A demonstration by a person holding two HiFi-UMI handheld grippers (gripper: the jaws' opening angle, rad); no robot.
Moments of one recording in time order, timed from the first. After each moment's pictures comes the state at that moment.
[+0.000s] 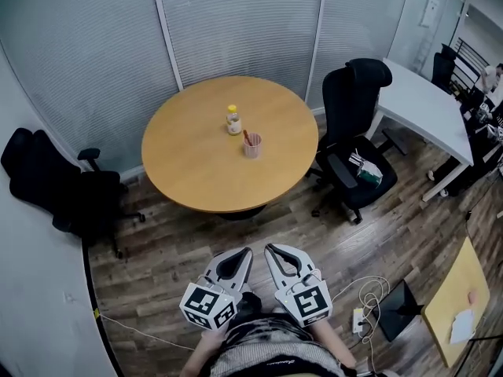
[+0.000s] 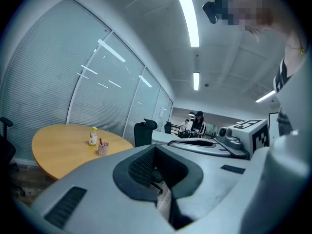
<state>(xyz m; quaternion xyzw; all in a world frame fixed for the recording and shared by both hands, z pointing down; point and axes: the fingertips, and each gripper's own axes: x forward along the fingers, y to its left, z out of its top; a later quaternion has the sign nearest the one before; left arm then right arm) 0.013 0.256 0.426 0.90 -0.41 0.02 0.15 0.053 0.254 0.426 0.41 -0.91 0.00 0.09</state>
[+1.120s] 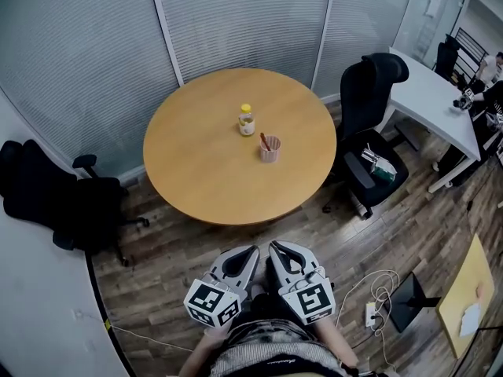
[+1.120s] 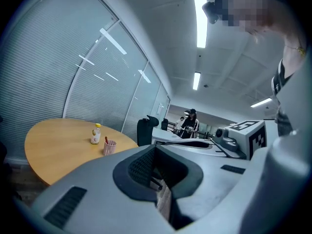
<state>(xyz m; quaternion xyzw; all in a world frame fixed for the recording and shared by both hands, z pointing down) -0.069 0.158 0.452 0.91 -0.37 0.03 0.18 -0.036 0.155 0.455 0.43 -0.89 0.03 0.12</state>
